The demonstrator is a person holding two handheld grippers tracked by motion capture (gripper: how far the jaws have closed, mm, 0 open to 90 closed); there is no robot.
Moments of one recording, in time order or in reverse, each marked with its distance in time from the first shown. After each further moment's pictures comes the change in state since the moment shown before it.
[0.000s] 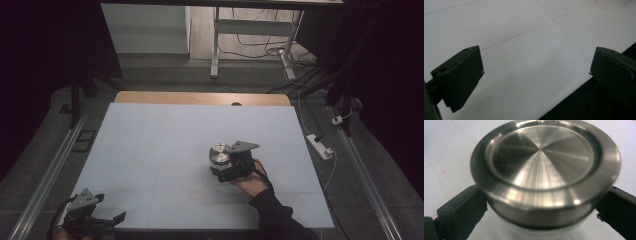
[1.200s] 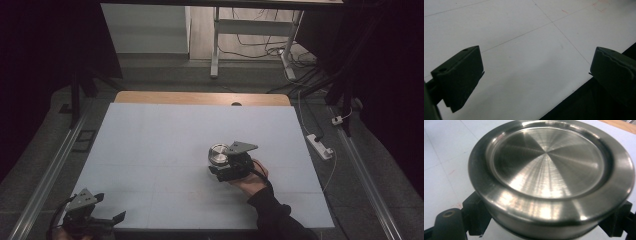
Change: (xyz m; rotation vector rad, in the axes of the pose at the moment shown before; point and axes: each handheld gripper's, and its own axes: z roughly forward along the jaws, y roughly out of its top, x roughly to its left) left arm 0.001 0.000 -0.001 -0.013 -0.006 -0.002; right arm 0.009 0.006 -0.008 -0.021 0.022 -0.061
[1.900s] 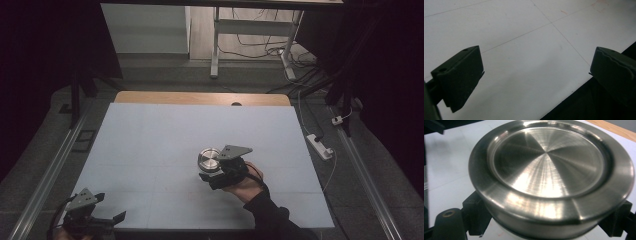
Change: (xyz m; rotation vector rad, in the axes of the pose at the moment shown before) left arm 0.000 0.001 0.000 -0.003 -0.009 0.002; right arm 0.037 0.021 -0.014 -0.031 0.112 -0.069
